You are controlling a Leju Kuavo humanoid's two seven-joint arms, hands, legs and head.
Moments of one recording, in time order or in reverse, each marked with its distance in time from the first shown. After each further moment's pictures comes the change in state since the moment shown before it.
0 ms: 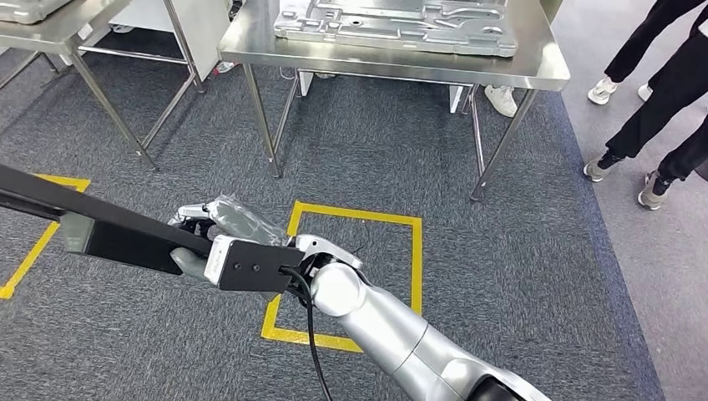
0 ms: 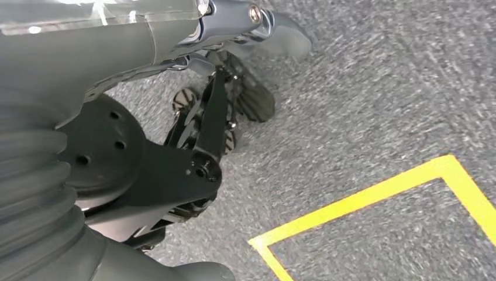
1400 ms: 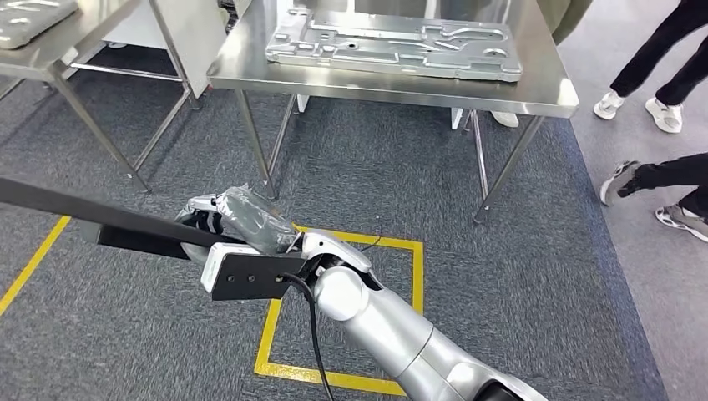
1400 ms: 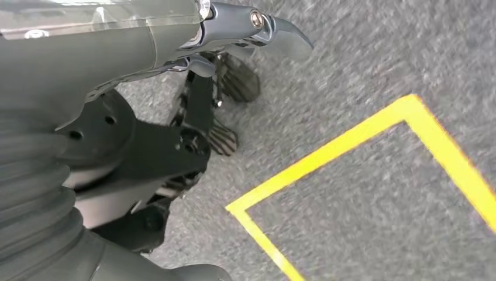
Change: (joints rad) left arm -0.011 -0.002 -0.014 0.000 -0.009 0.000 0.009; right arm 0.016 -0.009 -0.032 -0.034 0.164 -0.079 0.020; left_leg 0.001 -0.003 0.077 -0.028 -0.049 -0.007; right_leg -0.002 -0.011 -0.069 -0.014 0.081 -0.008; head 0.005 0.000
